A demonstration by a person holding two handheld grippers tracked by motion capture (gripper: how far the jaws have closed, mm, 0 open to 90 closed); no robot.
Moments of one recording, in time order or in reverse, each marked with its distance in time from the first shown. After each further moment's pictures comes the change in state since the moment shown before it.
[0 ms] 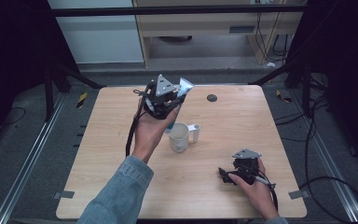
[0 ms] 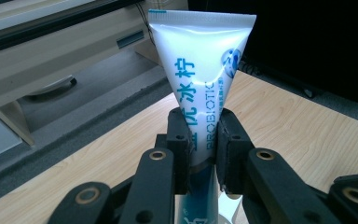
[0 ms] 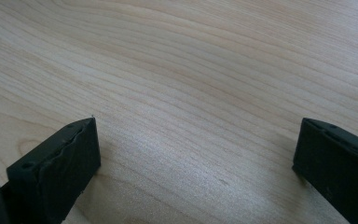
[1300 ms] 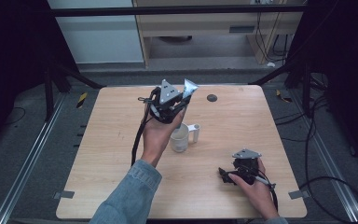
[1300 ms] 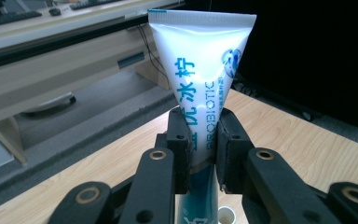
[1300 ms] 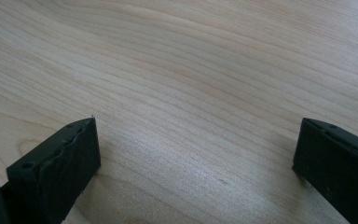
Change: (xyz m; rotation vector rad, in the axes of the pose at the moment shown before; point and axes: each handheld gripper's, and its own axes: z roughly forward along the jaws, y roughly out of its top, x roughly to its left) left arm -0.013 -0.014 0.013 -0.117 0.004 -0.026; right arm 0.000 0.000 0.000 -0.002 0.000 0.000
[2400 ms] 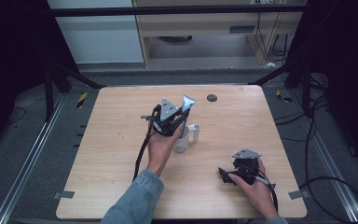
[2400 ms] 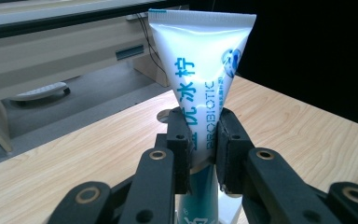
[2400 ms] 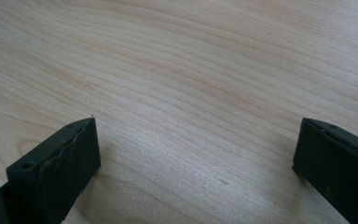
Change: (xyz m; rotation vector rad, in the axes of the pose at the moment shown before) left arm -0.001 -0.071 0.028 -0.020 0.008 -0.062; right arm 0.000 0.000 0.000 -0.003 0.000 -0.002
